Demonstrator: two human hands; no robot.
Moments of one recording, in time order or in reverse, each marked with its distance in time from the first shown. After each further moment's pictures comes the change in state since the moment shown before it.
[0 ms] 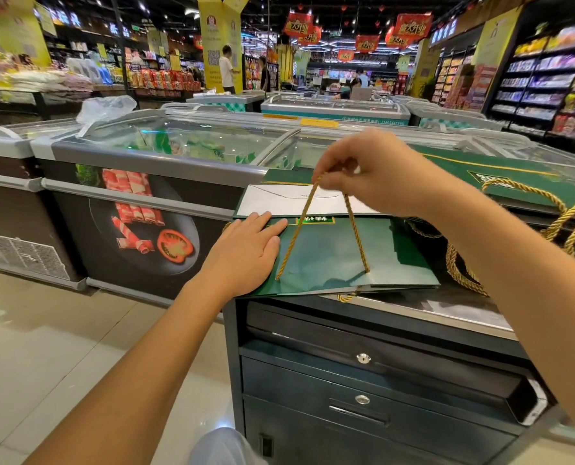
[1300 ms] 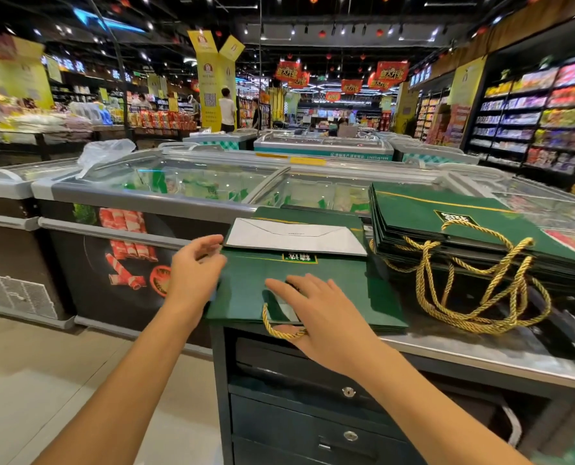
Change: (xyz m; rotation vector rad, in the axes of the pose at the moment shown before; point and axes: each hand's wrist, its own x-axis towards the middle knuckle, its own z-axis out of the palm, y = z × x) left_hand -0.009 -0.008 -0.030 -1.143 0.513 -0.506; right_hand -0.071 -0.010 0.112 -0.278 -0.125 0.036
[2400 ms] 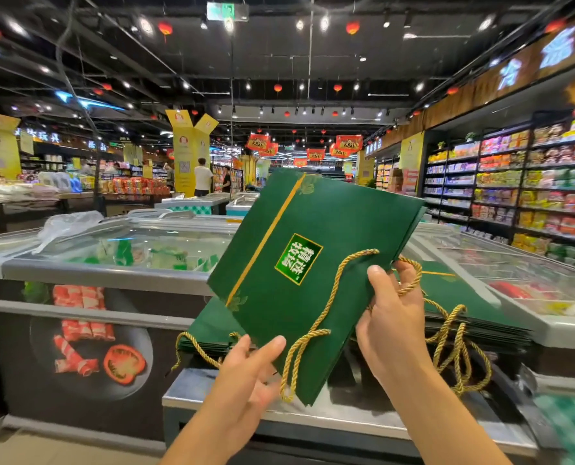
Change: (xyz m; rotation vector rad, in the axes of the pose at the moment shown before) left_hand -0.081 0.044 0.085 -0.575 -0.437 -0.440; right_hand -0.013 0.048 -0.115 1.765 1.120 0.309
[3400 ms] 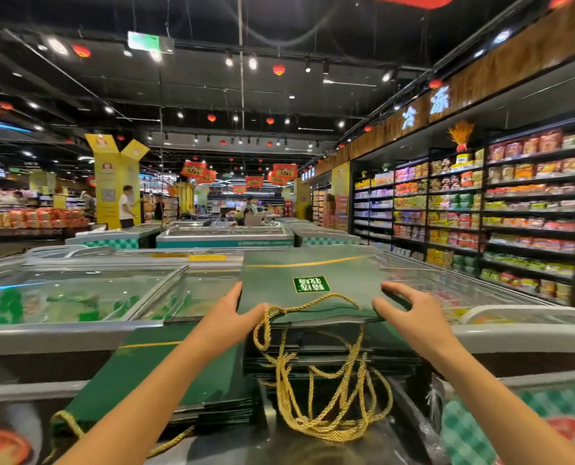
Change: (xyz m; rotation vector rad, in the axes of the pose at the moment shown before) left_hand 0.095 0.054 0.129 1.128 -0.229 0.398; right_hand 0.103 -0.116 -0.162 -1.318 0.003 -0.101
